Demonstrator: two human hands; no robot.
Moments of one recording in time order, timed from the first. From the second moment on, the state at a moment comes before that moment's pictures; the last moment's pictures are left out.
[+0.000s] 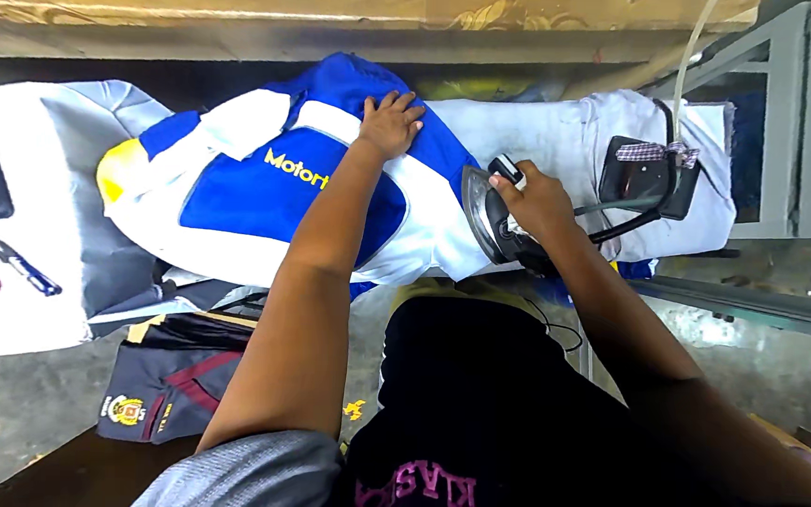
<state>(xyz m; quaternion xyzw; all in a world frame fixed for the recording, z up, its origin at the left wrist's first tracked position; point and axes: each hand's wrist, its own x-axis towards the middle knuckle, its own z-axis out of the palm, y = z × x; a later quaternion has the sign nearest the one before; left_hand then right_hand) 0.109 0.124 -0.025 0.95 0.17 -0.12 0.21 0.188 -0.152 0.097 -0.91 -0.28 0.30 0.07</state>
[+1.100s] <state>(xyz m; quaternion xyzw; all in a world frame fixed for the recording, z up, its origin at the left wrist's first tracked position) 0.115 0.146 -0.013 0.89 0.21 -0.12 0.38 0.161 -0.142 0.083 -0.80 -0.52 0.30 0.03</state>
